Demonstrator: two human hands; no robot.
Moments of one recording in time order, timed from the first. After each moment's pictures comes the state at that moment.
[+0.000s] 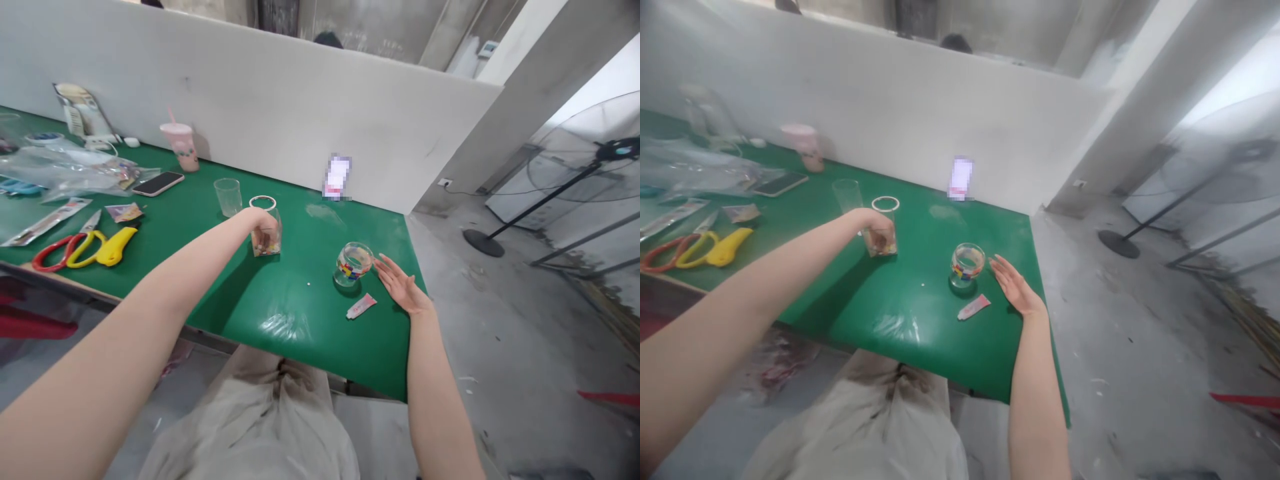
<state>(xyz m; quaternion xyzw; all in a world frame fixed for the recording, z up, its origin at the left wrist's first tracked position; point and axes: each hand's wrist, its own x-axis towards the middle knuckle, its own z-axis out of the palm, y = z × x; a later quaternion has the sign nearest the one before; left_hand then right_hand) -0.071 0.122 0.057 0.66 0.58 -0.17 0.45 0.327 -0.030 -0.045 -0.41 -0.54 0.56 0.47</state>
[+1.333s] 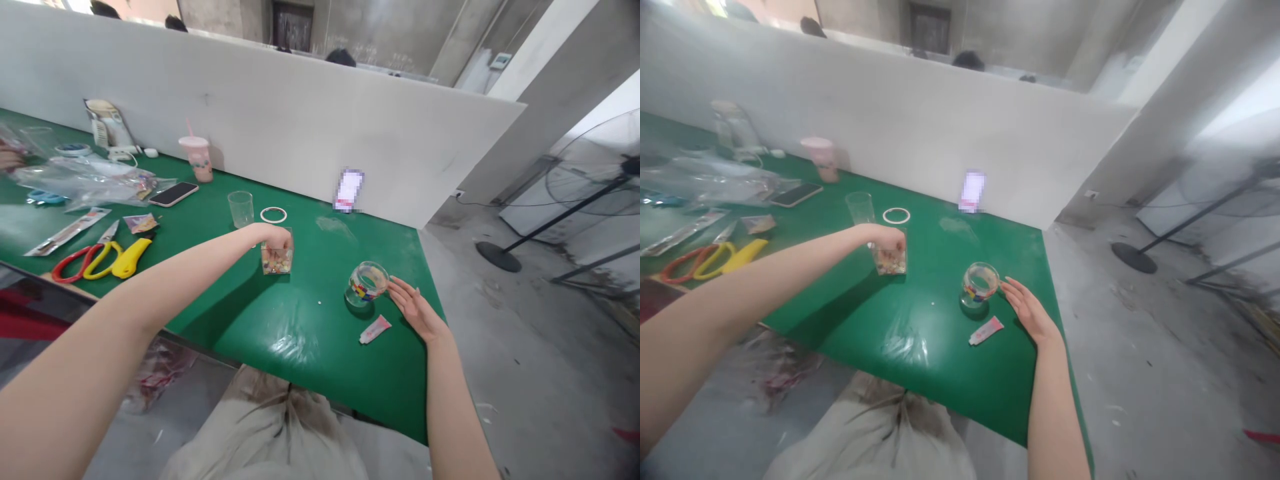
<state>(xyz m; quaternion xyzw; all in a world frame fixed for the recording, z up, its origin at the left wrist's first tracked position) -0.081 0.118 0.064 0.79 0.47 -0.08 0.39 0.321 -0.026 -0.050 -0.44 -0.42 0.62 0.50</state>
